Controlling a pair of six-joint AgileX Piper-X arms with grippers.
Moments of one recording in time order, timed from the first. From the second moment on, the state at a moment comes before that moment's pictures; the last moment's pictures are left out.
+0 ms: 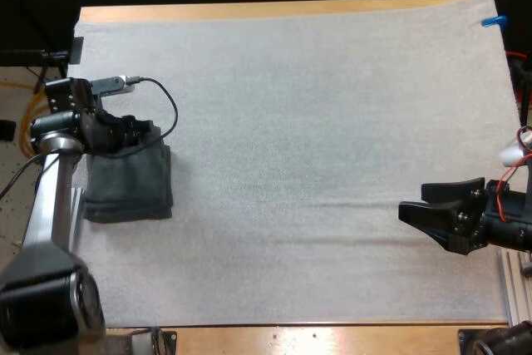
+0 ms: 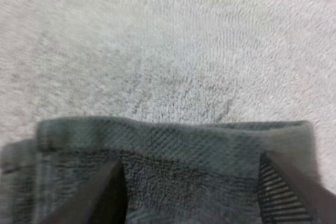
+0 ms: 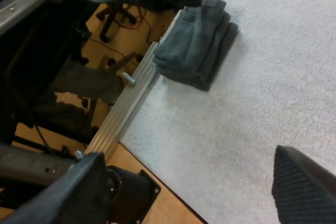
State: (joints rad) left arm 0.23 1.59 -1.09 0.73 0.16 -1.74; right arm 0.35 0.72 -1.13 1.09 -0.68 -1.54
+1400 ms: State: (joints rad) left arm 0.03 1.02 -1.08 0.95 0.20 -1.63; right arm 0.32 0.98 -1.04 1.00 -0.24 -1.67
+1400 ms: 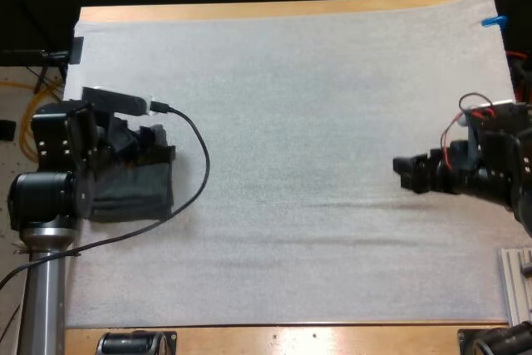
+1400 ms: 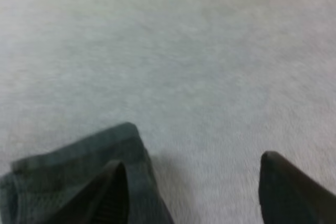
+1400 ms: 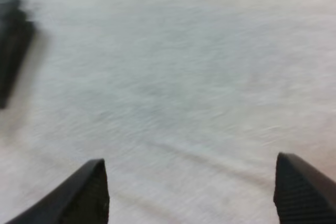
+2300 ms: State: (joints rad) left arm 0.02 0.59 -0.98 0.99 0.08 -1.56; right arm -0.07 0.55 -1.04 1.03 -0.06 -1.86
